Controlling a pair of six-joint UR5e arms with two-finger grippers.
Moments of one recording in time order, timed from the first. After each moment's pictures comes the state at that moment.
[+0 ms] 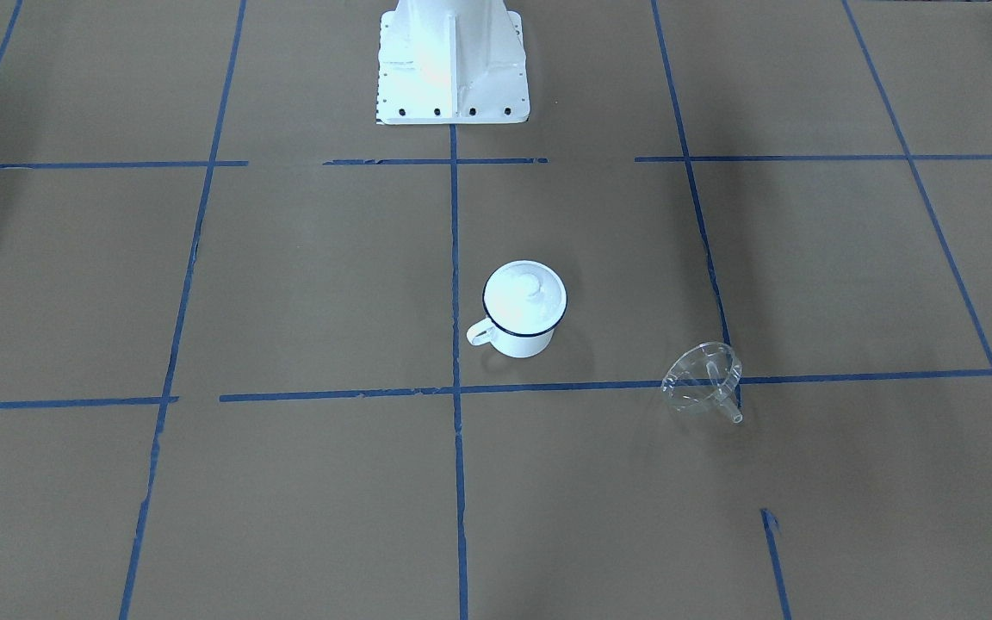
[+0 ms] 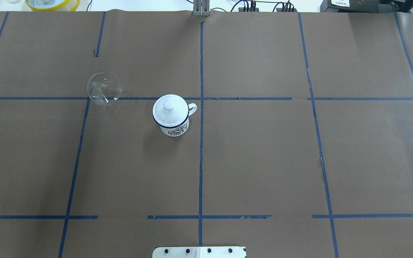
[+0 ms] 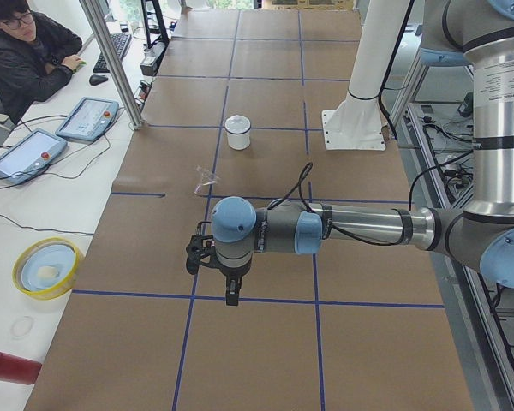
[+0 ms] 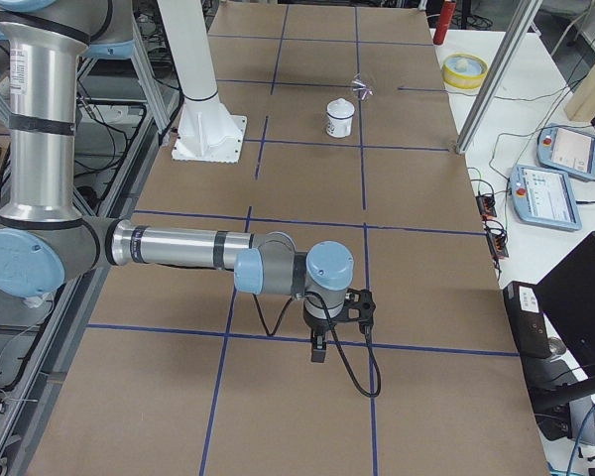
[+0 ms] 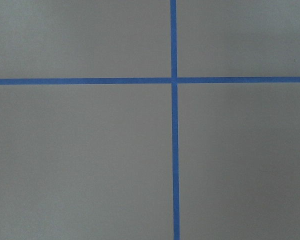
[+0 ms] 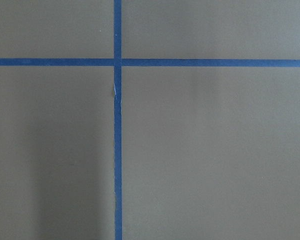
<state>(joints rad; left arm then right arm) -1.63 -1.45 -1.75 -1.56 -2.39 0.02 1.57 -1.68 1.65 -1.57 2.29 0.01</state>
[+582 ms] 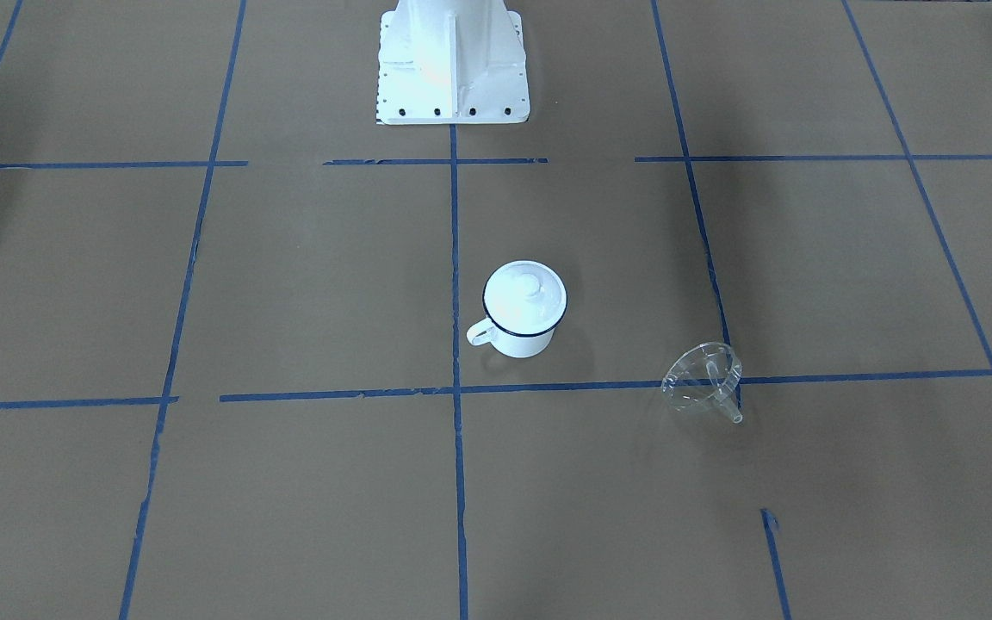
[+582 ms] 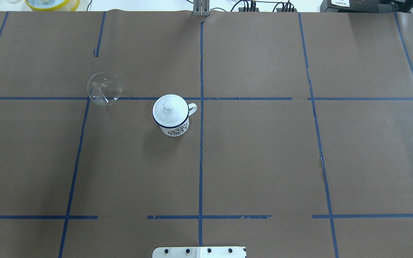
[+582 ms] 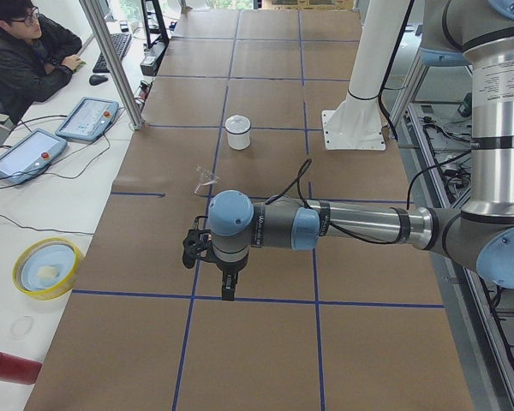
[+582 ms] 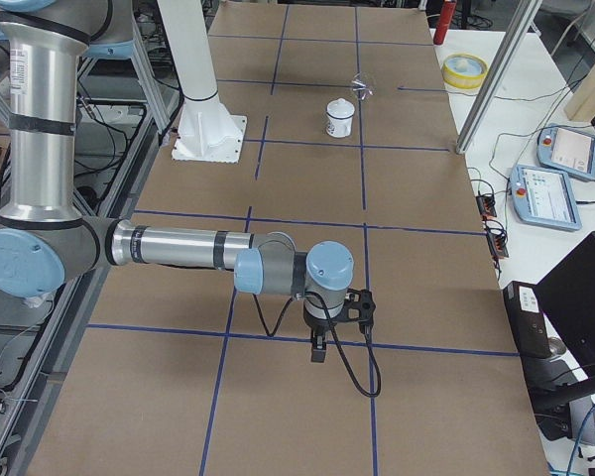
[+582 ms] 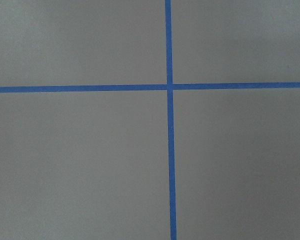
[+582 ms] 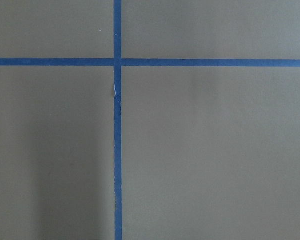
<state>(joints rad) -1.62 -1.48 -1.77 -1.56 -2.38 0.02 1.57 -1.68 1.65 -1.57 2.29 0.01</state>
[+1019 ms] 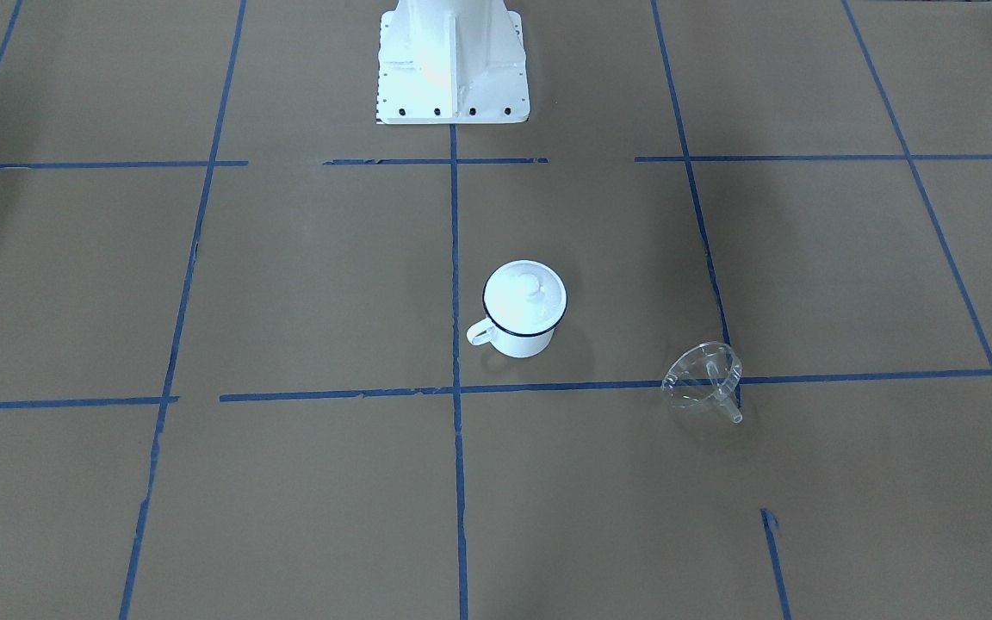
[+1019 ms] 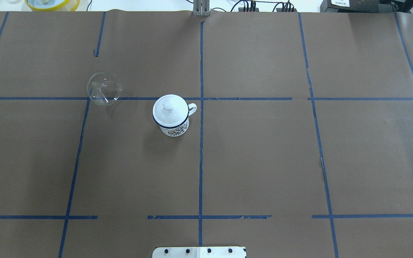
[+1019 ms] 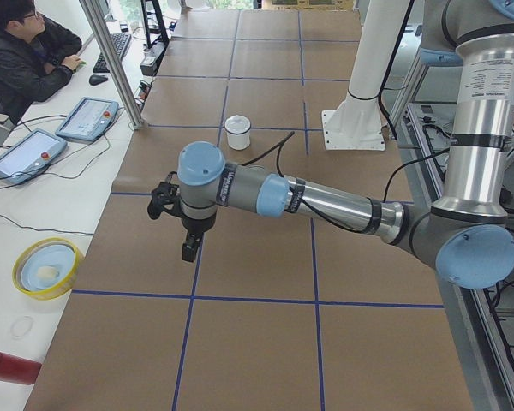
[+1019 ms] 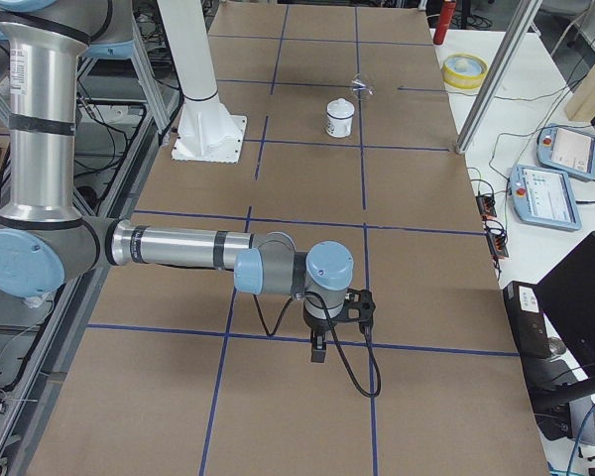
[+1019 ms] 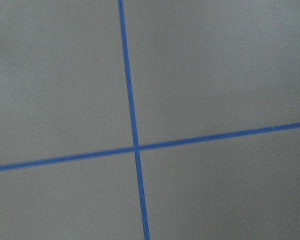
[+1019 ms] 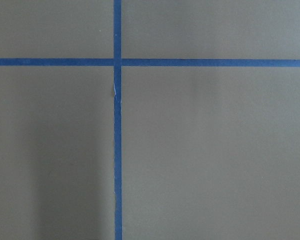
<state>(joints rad) -1.62 -1.69 -1.76 -1.59 -2.39 0.02 1.57 -1.68 1.65 -1.57 2.29 0.01</state>
